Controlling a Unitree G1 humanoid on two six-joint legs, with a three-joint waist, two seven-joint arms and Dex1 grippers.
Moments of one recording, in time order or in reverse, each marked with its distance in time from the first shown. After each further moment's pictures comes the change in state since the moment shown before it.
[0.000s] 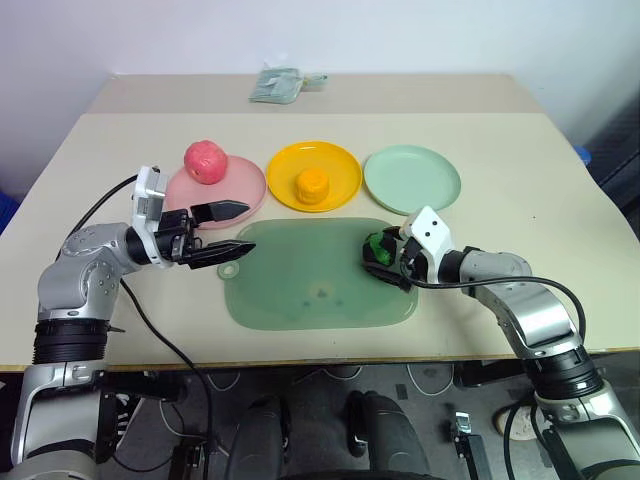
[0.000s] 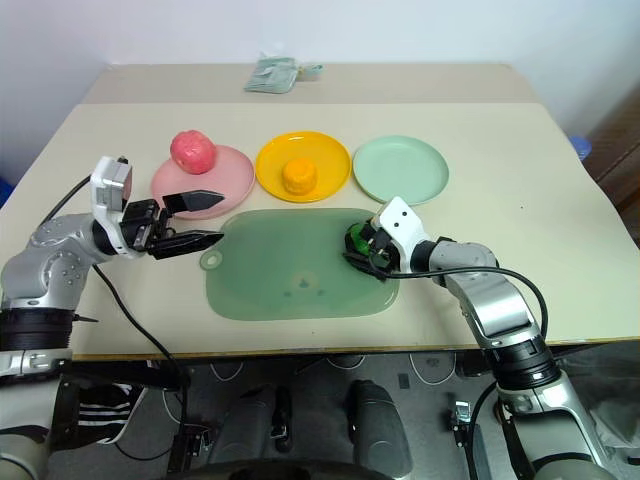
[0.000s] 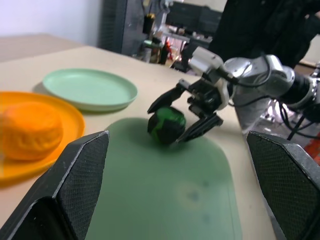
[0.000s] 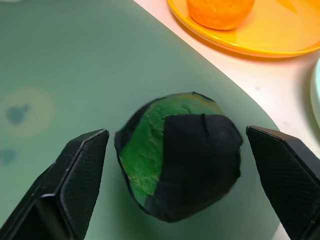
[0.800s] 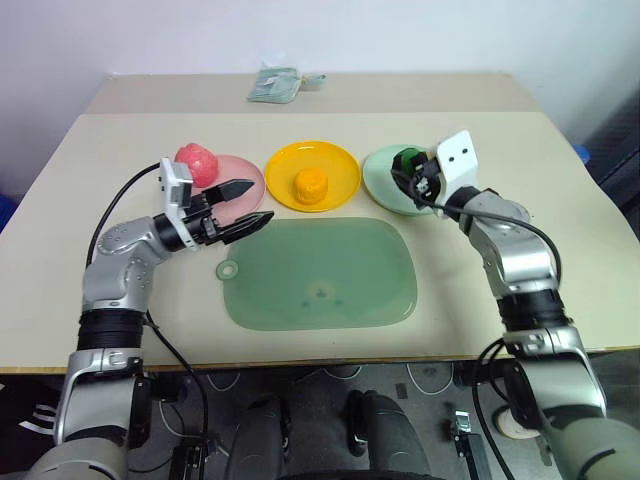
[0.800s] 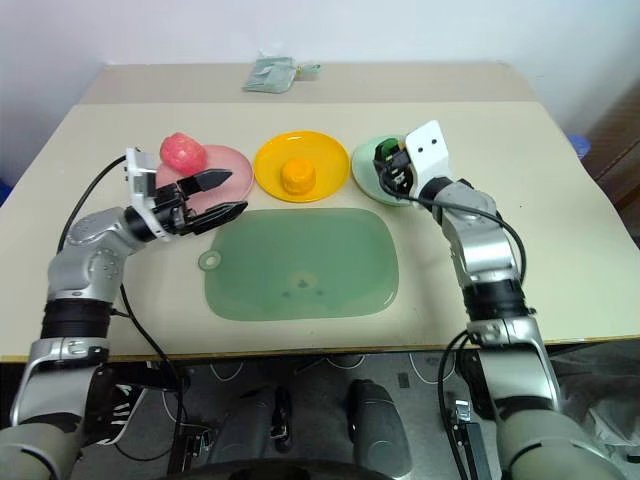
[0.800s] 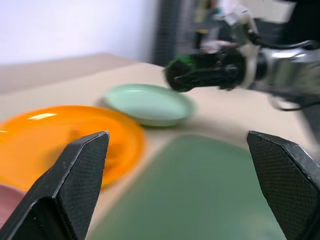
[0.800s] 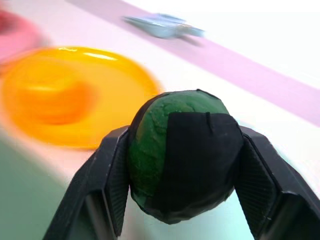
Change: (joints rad) left arm -0.084 -0.173 -0.002 0.130 0.128 -0.206 0.277; right arm -0.381 0.157 -0.138 0.566 -0.145 -0.312 -0.307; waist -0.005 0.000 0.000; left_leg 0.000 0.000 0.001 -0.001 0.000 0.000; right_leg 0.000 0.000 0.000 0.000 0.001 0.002
